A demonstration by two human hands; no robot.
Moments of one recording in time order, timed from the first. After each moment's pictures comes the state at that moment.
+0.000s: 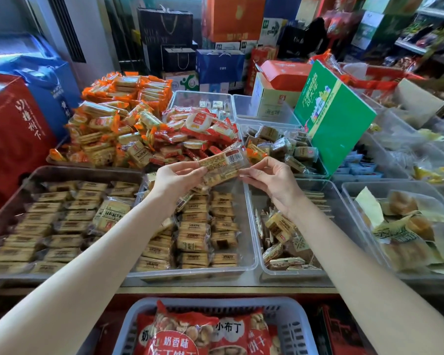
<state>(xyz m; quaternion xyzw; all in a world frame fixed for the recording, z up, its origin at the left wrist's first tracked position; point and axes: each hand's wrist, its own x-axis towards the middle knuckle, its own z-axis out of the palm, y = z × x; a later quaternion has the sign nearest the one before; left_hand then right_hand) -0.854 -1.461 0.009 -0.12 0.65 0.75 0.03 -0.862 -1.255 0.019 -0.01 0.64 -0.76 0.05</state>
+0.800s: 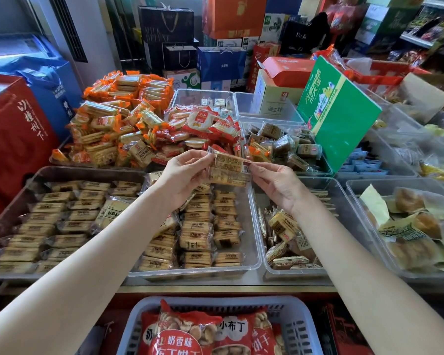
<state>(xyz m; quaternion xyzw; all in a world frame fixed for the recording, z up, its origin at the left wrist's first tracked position) -0.857 -1.452 0.029 -0.07 0.55 0.83 0.08 -0.870 -1.251 0.016 0.06 0.53 -0.84 0.13</state>
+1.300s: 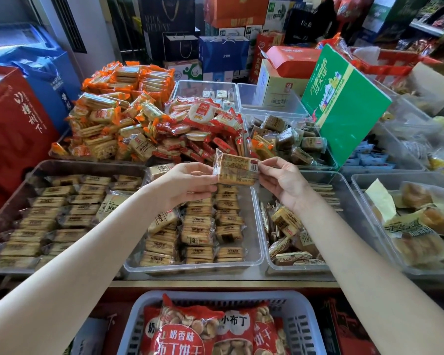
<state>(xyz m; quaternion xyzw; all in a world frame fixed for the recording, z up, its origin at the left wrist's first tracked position) -0.858 -1.465 0.011 -0.04 0.68 0.69 0.23 -0.877 -1.246 0.002 0.11 0.59 -0.80 0.10</state>
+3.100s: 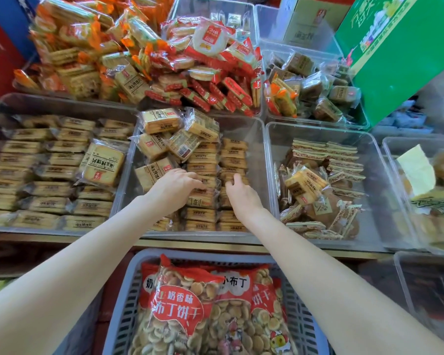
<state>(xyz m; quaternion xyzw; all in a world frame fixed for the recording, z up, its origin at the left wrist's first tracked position) -0.856 -1.490 -0.129 0.24 0.96 0.05 0.12 -0.854 -1.311 -0.143 -0.18 0.97 0.01 0.17</state>
